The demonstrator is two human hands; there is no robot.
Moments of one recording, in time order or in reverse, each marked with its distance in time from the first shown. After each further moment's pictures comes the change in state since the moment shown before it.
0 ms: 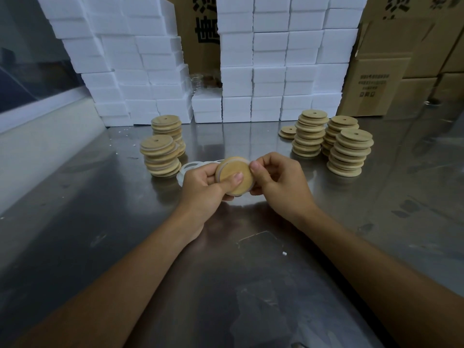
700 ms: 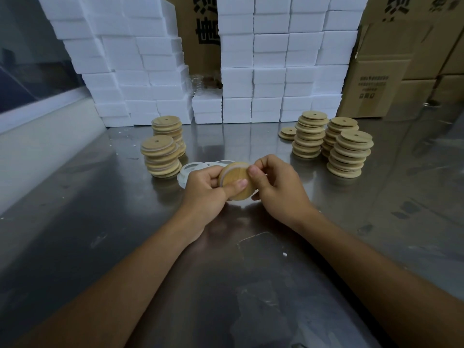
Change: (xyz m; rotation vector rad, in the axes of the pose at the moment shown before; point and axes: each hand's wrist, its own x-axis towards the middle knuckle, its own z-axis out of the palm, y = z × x) left_hand 0.000 -0.003 0.002 0.041 -0.022 0.047; right_hand -0.003 0.001 0.001 -0.138 -0.034 -0.081
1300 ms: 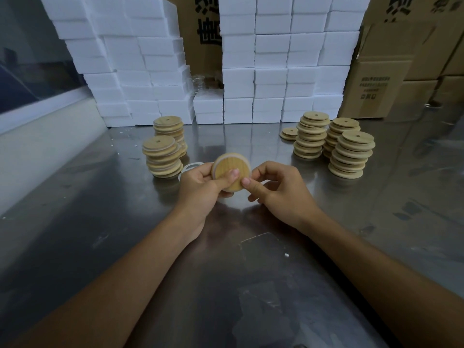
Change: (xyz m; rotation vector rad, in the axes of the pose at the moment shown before) left_hand 0.001 0.009 -0.002 -0.171 0.115 -0.146; right_hand -0.002 0.003 -0.005 0.072 -0.104 0.046
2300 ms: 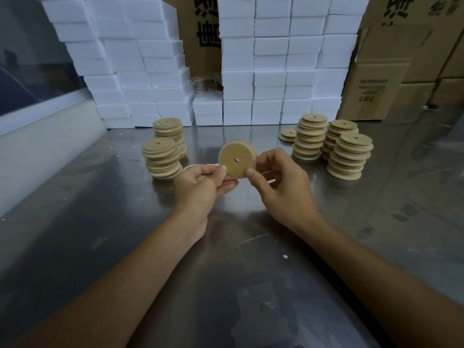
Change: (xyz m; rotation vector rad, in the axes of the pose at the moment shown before) left_hand -0.005 0.008 0.007 -0.120 0.142 -0.009; right_hand -0.002 -0.007 0.002 -0.123 0.195 -0.187
